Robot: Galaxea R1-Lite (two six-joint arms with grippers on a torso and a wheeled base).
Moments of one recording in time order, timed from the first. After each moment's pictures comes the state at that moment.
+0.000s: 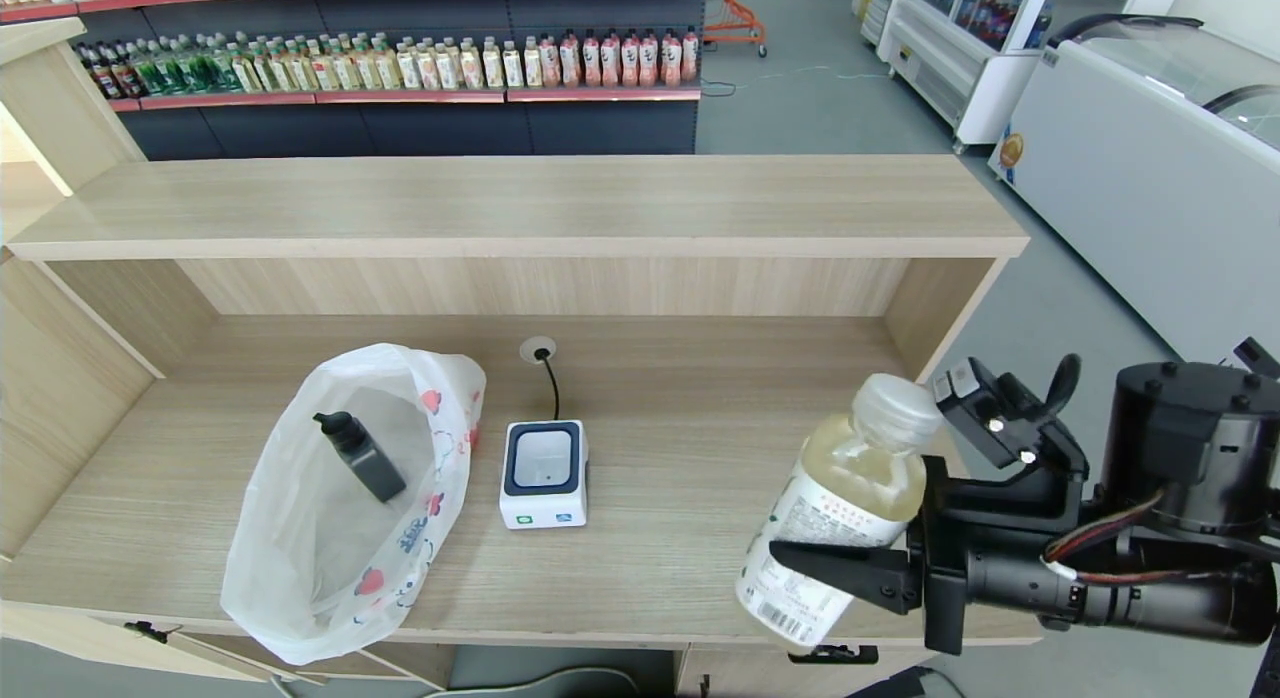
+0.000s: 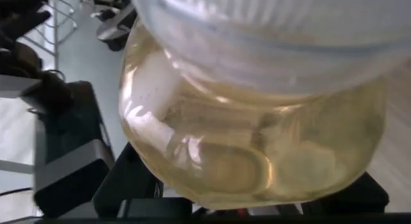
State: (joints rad) left arm 0.00 0.00 0.00 0.00 0.02 0.00; right arm 0.57 1.52 -0.47 -0.84 0.54 -0.07
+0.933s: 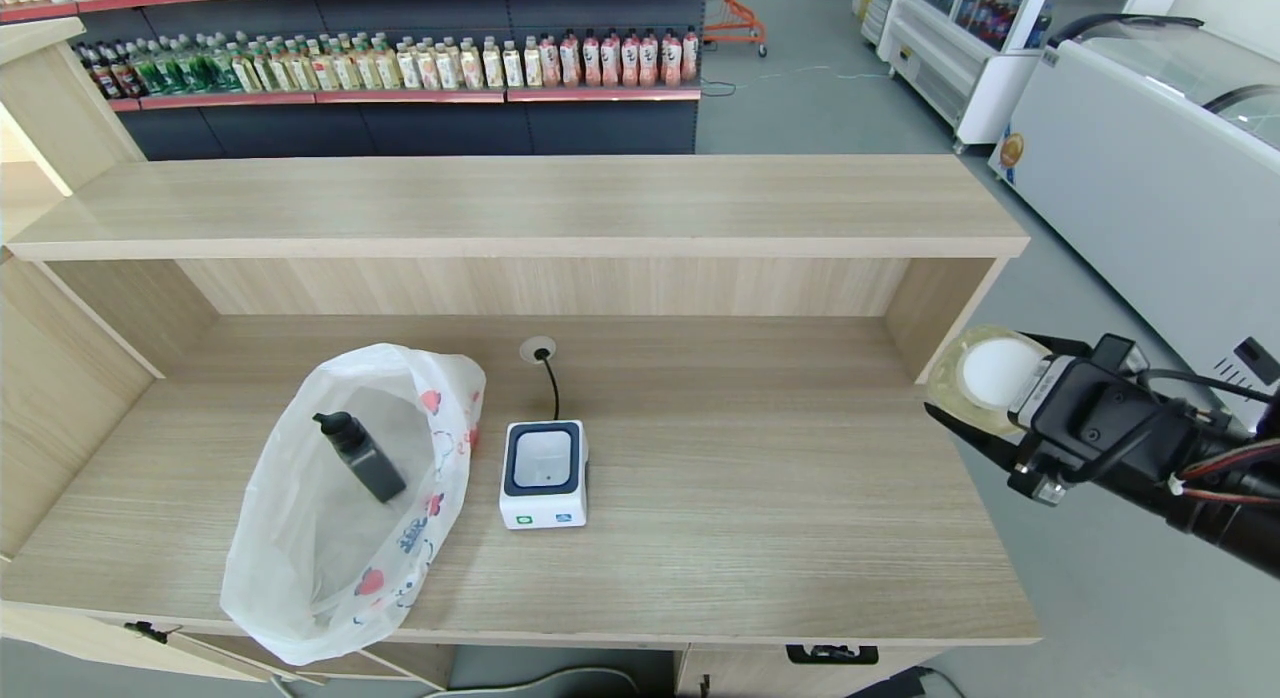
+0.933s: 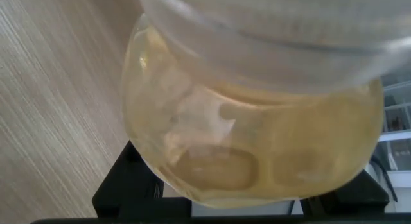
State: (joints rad) left arm 0.00 0.00 0.00 0.00 0.02 0.00; right arm 0.30 1.41 -0.45 -0.93 0.15 -1.06
